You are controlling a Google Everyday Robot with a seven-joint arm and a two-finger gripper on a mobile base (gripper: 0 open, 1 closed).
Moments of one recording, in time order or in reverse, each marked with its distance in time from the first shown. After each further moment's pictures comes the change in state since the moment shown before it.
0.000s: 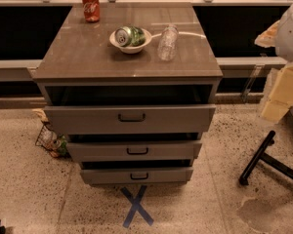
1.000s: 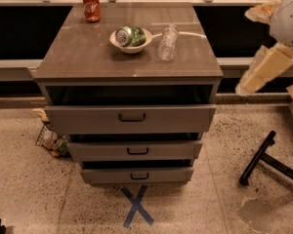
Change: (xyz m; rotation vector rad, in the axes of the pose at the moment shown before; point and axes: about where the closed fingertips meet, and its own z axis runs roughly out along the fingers) arm -0.029 -0.064 0.007 0.156 -0.315 -0.047
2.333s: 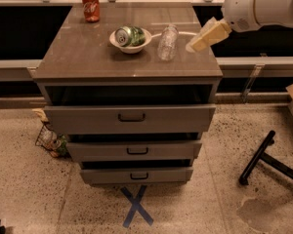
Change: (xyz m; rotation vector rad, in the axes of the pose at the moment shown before) arm -0.066 -0.127 0.083 0.293 -0.397 -0.007
